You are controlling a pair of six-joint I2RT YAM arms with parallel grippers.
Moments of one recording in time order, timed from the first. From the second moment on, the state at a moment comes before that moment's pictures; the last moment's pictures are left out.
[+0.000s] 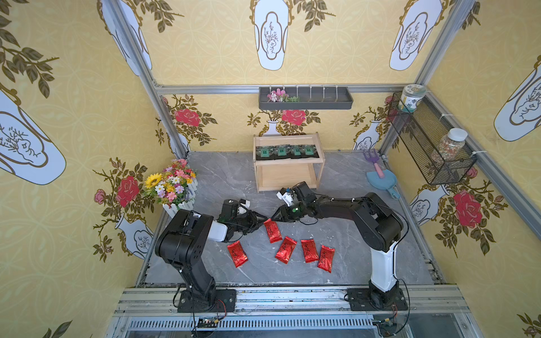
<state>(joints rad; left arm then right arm) -0.27 1.72 0.47 0.52 0.75 -0.96 0.62 2.00 1.13 0.00 -0.72 0.52</state>
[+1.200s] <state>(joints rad) -0.24 1.76 0.27 1.17 0.62 -1.40 0.56 1.75 0.86 0.30 -0.62 1.10</state>
